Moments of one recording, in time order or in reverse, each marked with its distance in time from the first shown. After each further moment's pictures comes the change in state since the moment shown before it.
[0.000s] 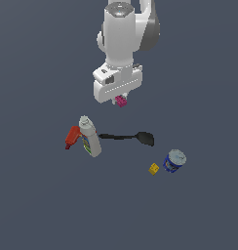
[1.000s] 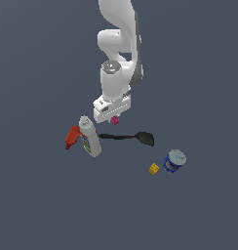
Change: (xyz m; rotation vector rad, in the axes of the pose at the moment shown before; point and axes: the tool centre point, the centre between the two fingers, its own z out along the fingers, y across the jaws) arm -0.047 0.004 0.159 0.001 0.000 0.000
